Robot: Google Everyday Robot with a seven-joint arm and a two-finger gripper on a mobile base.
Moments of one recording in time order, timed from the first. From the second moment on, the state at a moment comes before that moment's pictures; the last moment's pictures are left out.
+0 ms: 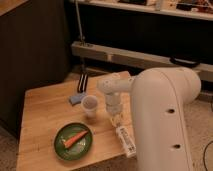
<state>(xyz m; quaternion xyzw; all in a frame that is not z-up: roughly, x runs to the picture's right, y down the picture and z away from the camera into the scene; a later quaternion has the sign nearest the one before) 0.068 0.189 0.831 -0.35 0.35 0.48 0.72</state>
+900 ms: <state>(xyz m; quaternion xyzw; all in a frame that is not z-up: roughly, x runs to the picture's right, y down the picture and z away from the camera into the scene) 0.069 0.145 0.815 -0.31 0.29 0.53 0.73</state>
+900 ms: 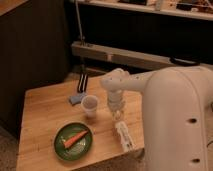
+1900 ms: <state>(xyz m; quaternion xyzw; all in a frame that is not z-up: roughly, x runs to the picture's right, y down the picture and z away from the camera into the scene) 0.069 0.029 0.758 -0.21 0.20 0.58 0.76</state>
